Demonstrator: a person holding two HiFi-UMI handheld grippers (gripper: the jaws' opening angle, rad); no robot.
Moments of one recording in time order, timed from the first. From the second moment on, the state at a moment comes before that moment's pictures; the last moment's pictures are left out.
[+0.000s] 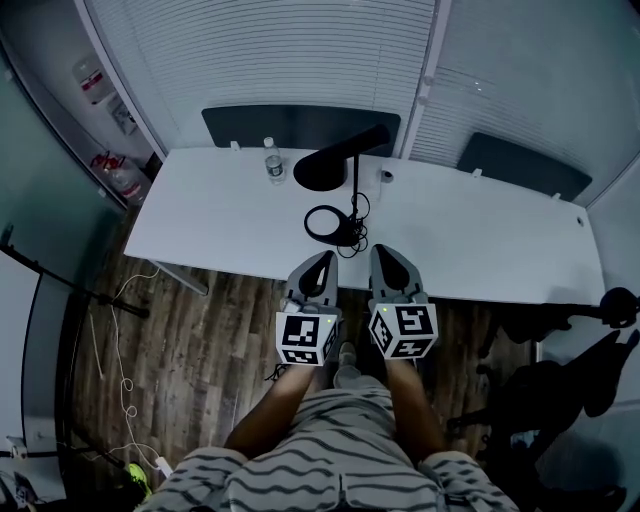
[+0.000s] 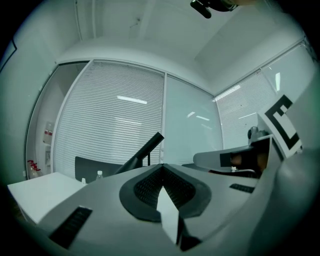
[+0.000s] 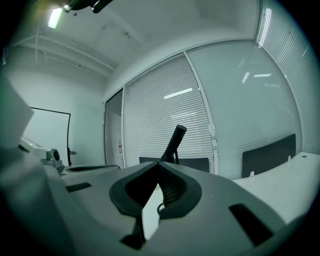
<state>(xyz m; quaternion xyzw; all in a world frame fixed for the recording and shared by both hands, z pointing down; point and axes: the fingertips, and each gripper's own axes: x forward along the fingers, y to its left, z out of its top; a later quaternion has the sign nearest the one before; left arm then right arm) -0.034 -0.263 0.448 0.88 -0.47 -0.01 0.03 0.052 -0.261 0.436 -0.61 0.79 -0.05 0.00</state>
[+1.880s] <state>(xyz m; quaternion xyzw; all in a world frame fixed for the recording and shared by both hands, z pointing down) -0.001 -0.383 0.477 0.86 -0.50 0.03 0.04 0.070 -0.502 0.545 -0.51 0.85 -0.09 -0.09</state>
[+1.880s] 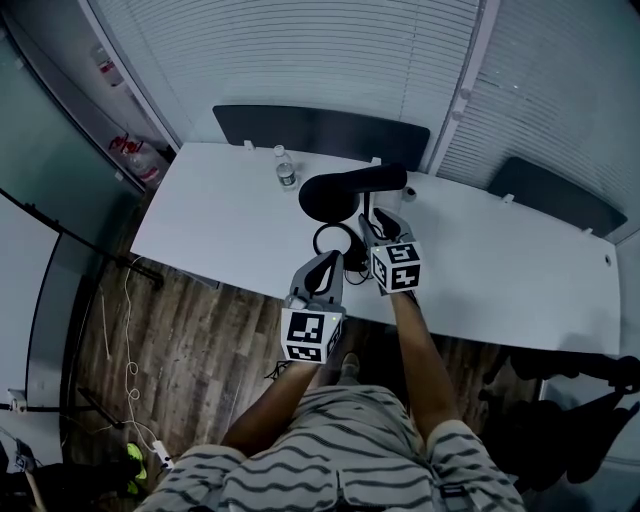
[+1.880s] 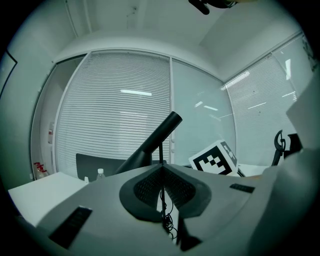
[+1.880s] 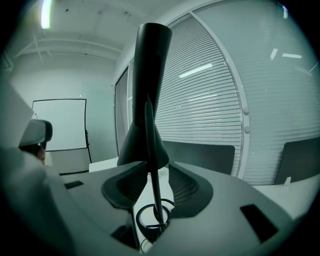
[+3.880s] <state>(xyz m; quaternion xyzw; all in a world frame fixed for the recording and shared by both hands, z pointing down) -0.009 -0.403 0.488 0.84 -0.53 0.04 0.03 0.070 -0.495 0.465 -0.53 0.85 -0.04 -0.03</state>
